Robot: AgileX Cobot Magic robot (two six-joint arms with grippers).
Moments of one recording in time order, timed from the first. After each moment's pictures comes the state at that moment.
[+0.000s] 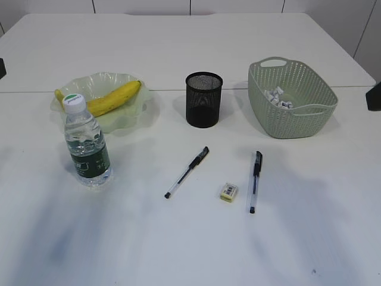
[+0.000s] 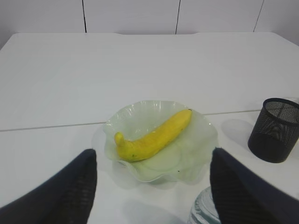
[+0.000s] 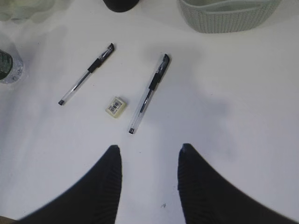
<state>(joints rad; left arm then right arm) -0.11 1.11 -0.53 0.11 -0.28 -0.21 0.01 1.15 -1.04 0.33 0.97 -0.18</state>
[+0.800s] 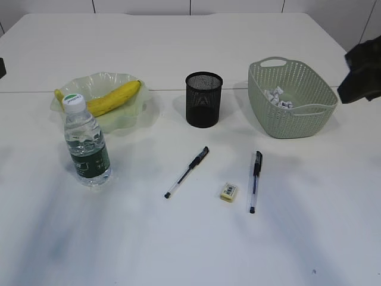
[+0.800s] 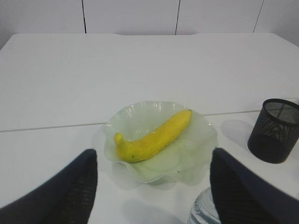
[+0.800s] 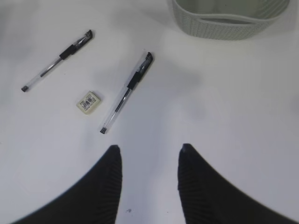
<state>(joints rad) -0.11 1.11 -0.53 0.11 -0.28 -0.21 0.13 1.35 -1.23 0.12 1.03 -0.12</state>
